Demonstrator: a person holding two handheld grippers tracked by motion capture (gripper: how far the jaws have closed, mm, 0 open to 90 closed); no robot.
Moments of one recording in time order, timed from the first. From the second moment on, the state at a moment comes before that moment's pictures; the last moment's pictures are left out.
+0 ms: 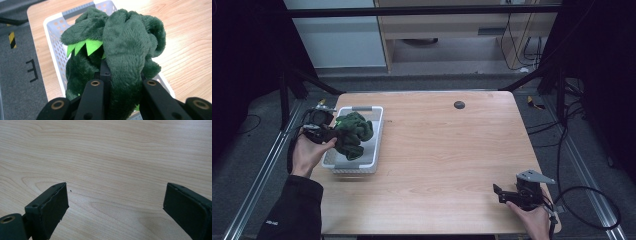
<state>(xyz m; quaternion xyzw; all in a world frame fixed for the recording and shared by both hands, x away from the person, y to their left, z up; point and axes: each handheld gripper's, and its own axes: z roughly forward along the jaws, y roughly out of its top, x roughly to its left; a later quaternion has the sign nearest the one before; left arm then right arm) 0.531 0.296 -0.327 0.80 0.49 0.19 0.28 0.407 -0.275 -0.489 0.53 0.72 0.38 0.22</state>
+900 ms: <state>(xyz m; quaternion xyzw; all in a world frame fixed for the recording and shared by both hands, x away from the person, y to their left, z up) 0.504 0.260 -0.275 0.83 0.42 0.20 0.30 0.406 -0.274 -0.487 0.53 0.72 0.38 0.23</state>
